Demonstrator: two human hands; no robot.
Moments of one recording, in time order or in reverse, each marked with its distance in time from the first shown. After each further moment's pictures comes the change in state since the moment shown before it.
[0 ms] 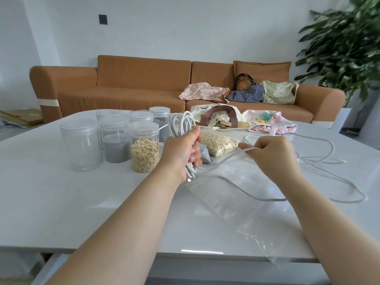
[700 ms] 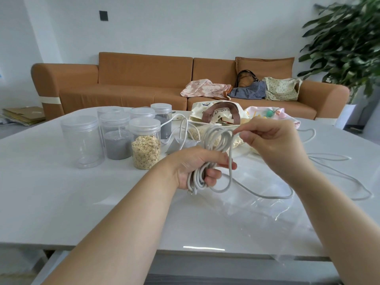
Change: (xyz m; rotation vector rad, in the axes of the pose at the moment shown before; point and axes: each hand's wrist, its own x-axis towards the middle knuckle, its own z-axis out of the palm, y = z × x) left_hand -0.013 0.000 -0.001 0.158 -0.509 -0.442; right_hand -0.009 -0.030 -0.013 0.510 -0.229 -0.423
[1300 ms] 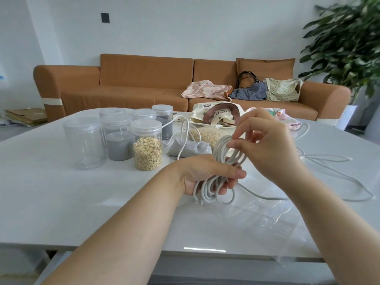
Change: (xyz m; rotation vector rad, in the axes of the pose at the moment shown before) left_hand 0.005 -0.009 0.004 0.283 -0.168 0.095; right_hand -0.001 -0.010 0.013 -0.261 0.062 -0.018
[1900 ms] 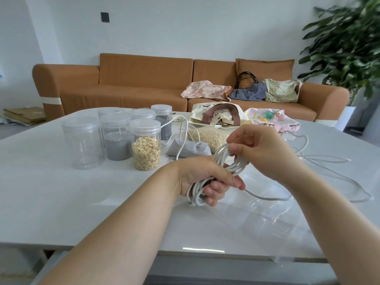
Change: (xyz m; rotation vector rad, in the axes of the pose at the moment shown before) left_hand -0.008 0.006 0.002 0.049 -0.102 -0.223; right_hand 0.002 0.011 -0.003 0.191 -0.250 0.264
